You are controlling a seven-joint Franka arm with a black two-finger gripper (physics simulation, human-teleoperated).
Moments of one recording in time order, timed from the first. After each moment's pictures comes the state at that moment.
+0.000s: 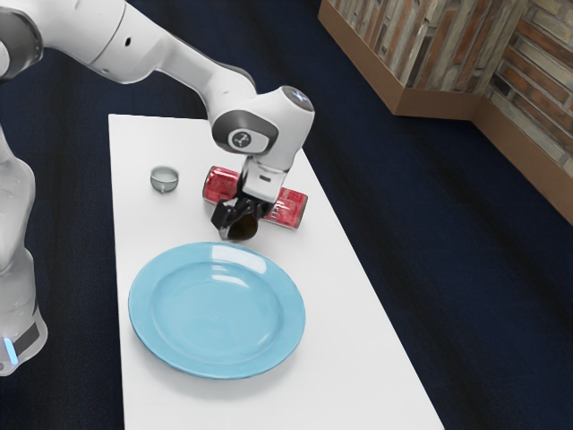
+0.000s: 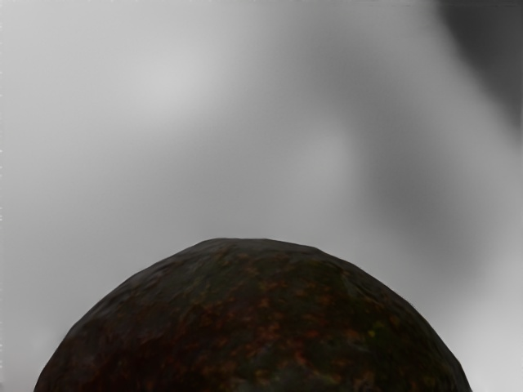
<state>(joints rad) -0.11 -0.19 0.13 -2.30 0.09 1.94 1.09</state>
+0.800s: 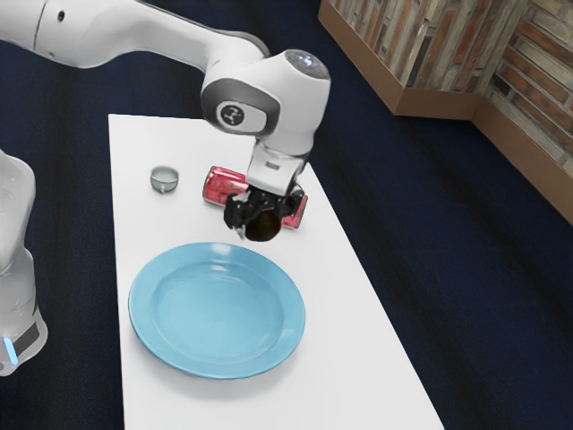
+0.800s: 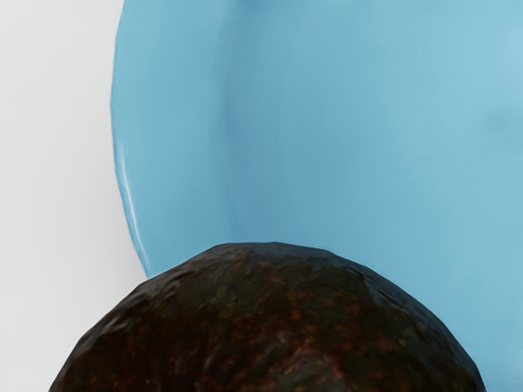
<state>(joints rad) -0.11 -0.34 -0.12 -2.17 0.03 1.80 1.05</state>
